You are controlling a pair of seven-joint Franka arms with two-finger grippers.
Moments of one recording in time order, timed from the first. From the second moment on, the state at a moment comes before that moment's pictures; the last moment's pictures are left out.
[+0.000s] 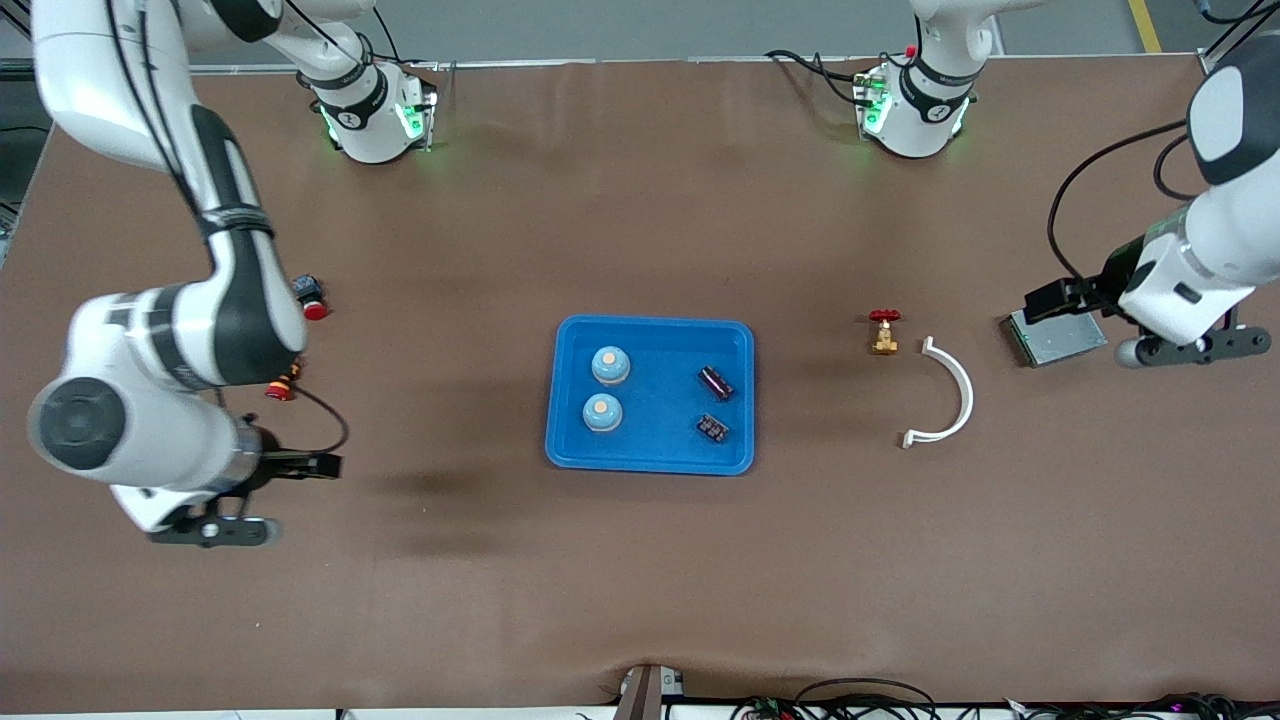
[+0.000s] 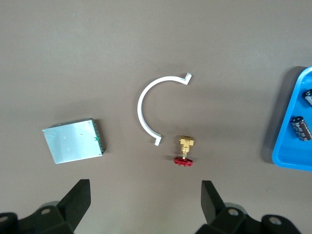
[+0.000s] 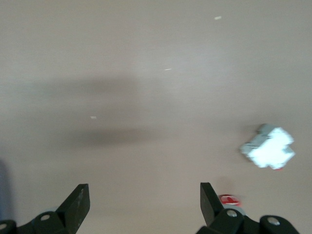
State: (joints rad) left arm 0.21 0.02 -0.26 -1.78 -0.01 1.71 -0.13; right arm 0.04 0.64 0.06 -1.20 -0.09 1.76 0.13
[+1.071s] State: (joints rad) left arm 0.20 -0.06 -0.29 -1.68 -0.01 1.70 -0.08; right arm -0.09 0.31 0.01 -1.27 0.04 1.54 0.07
